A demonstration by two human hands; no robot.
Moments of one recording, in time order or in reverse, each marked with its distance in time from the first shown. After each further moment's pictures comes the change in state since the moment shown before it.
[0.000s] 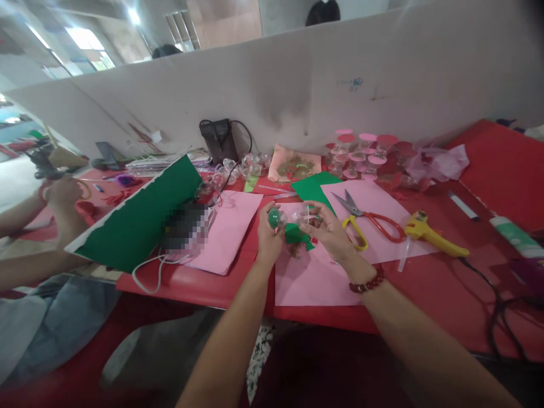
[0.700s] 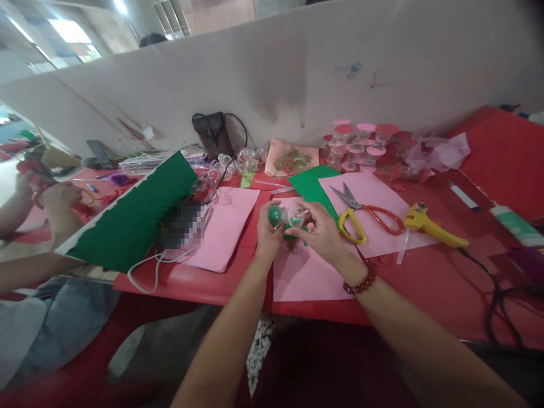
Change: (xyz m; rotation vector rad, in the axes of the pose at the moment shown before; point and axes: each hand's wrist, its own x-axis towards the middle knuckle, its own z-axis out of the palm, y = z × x) left_hand -0.003 -0.004 0.005 -0.052 -0.050 -0.017; right_hand -0.001 0.016 0.003 -0.537 0.036 -0.320
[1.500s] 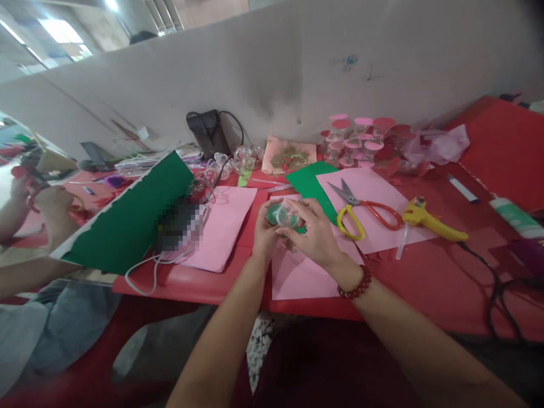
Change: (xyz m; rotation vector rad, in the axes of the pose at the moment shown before) left_hand 0.000 0.003 0.006 -0.385 -0.108 -0.181; right_hand -0.004 -0.022 0.009 -0.237 0.041 -0.153
